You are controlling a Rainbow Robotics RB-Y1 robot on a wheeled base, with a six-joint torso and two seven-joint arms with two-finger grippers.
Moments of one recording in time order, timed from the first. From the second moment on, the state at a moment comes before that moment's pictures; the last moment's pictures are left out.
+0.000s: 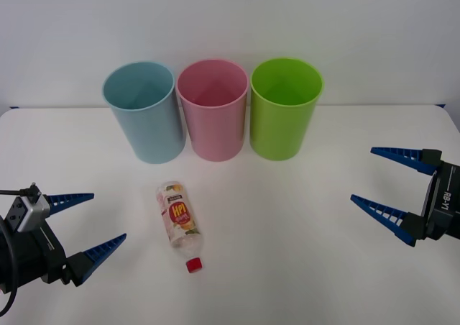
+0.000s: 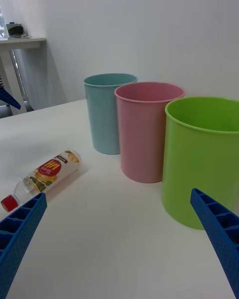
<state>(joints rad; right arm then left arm) 0.09 -0.48 -0.41 -1.76 1.21 -1.33 -0.15 0.42 0.52 0.32 -2.14 -1.59 -1.04 0.45</state>
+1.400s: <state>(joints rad) 0.09 -0.48 -0.41 -1.76 1.21 -1.33 -0.15 0.49 0.53 0.33 -2.19 -1.58 -1.02 0.46</state>
